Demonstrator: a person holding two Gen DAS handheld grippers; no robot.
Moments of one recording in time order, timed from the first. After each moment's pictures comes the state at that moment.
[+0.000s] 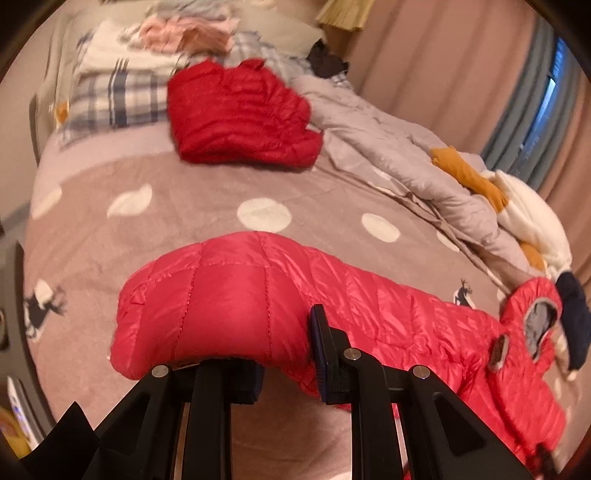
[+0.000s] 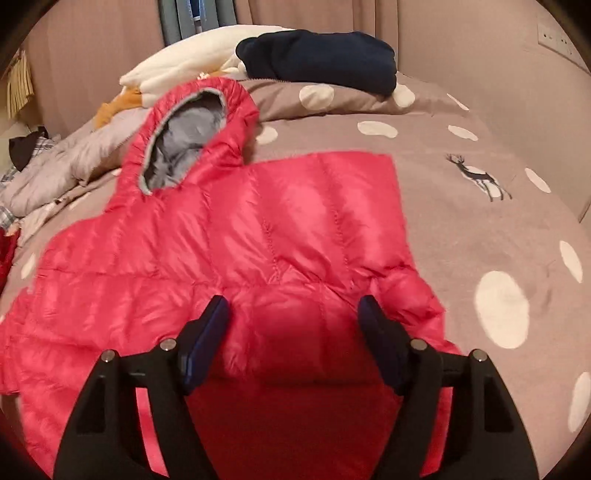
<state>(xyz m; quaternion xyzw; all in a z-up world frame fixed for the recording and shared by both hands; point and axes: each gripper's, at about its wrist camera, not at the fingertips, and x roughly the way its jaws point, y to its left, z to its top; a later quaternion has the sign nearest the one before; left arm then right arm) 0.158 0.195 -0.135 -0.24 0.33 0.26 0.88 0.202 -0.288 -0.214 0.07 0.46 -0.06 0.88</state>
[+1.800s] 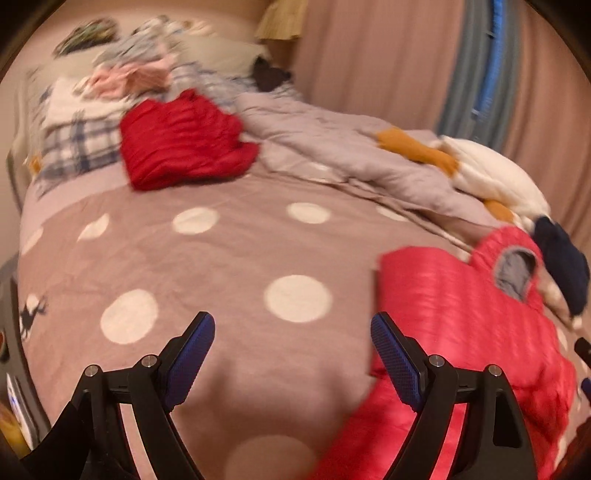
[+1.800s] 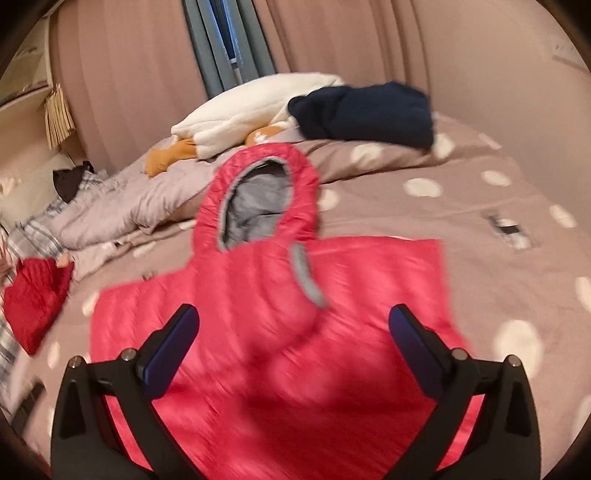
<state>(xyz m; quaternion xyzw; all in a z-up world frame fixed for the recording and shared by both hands) 0.168 0.100 -0.133 -0.18 0.32 0.23 0.90 0.150 -0.215 -0.109 0.12 0.41 0.03 0.90</state>
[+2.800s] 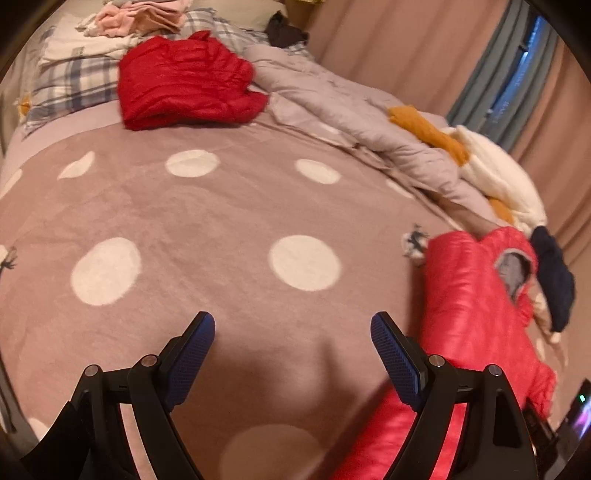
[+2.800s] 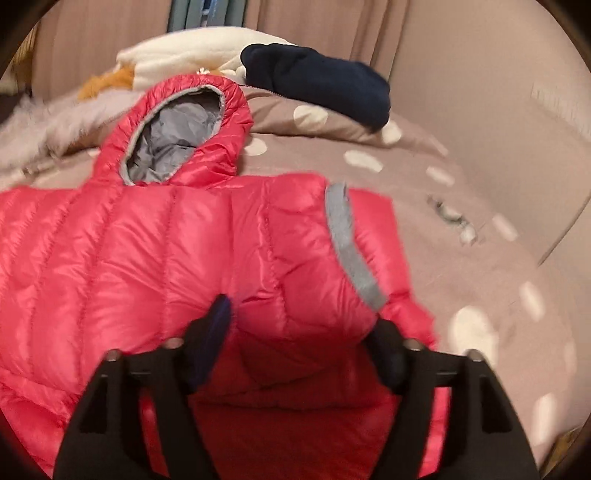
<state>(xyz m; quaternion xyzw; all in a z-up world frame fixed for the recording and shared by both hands) 0.168 0.124 -0.153 -0.26 0.36 0.17 0.88 0.146 -0.254 -0.233 -0.07 0.45 -0.14 0.88</state>
